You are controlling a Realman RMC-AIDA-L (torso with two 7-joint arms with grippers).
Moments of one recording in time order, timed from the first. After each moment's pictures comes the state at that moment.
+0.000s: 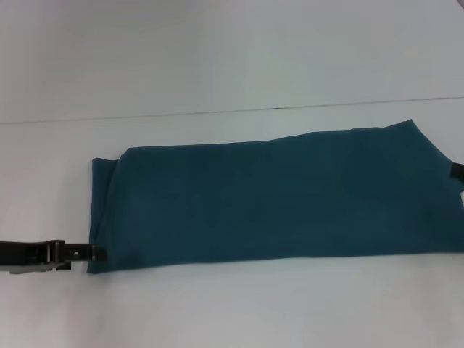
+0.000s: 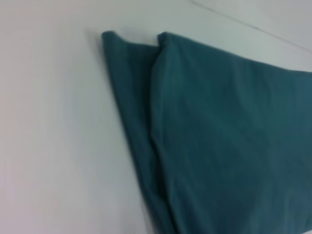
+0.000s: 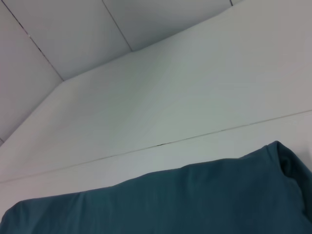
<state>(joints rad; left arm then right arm) -0.56 -2.10 0.58 0.93 2.51 1.48 -2.37 0.41 1.95 -0.36 -0.73 -2.12 -1.37 1.86</state>
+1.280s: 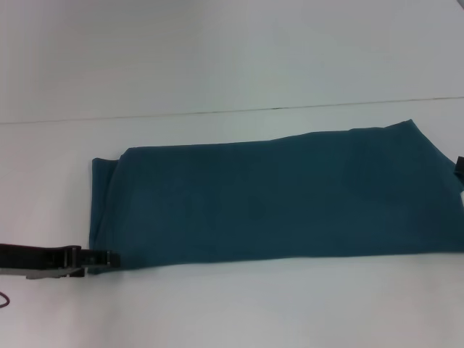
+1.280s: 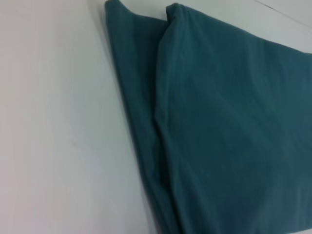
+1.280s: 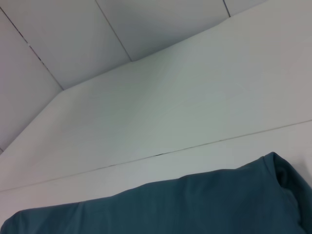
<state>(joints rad) -0.61 -2.10 0.59 0.83 2.55 1.41 -2.38 0.41 1.95 -0.34 -0.74 -2.11 -1.37 1.86</state>
